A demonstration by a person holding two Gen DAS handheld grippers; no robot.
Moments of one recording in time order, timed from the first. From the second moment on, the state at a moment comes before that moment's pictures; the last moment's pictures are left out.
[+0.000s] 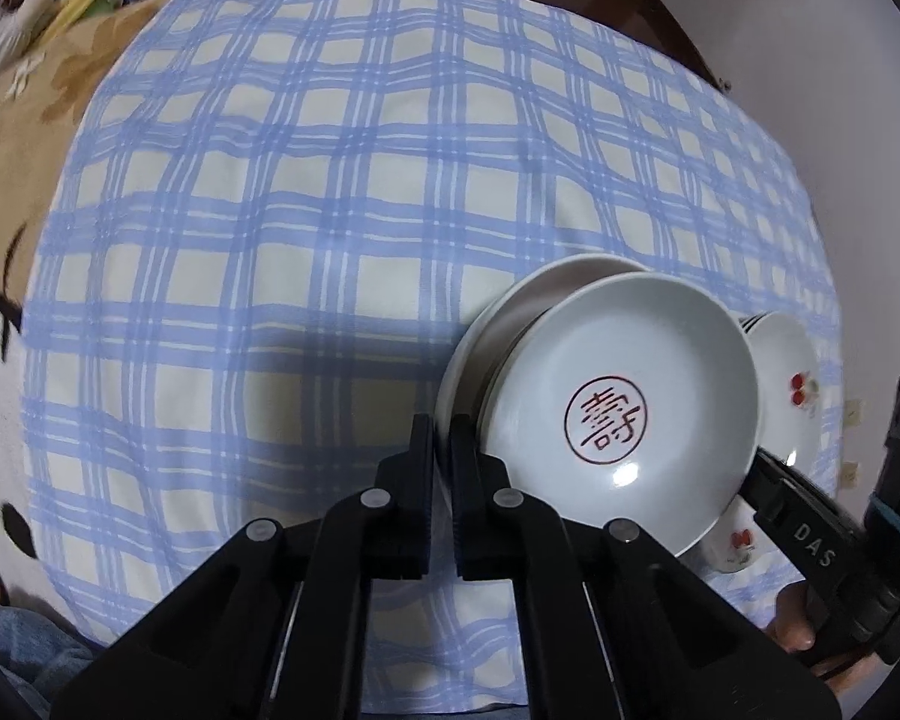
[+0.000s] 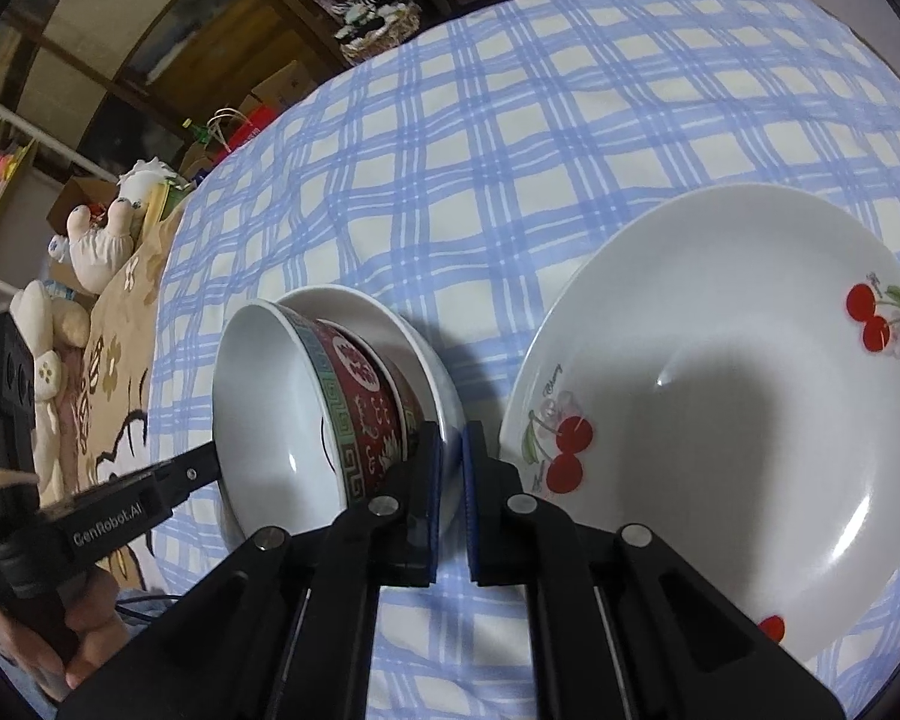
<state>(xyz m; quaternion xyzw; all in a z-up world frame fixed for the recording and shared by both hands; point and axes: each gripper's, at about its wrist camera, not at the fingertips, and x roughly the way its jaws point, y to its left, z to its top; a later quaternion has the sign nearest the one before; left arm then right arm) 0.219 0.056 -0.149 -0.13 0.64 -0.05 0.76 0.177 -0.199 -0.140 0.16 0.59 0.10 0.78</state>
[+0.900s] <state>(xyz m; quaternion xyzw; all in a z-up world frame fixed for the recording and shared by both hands) 0.207 0.068 -0.137 -0.15 0.64 -0.07 0.75 0.176 -0.197 -0.130 0.13 0.60 0.09 0.78</state>
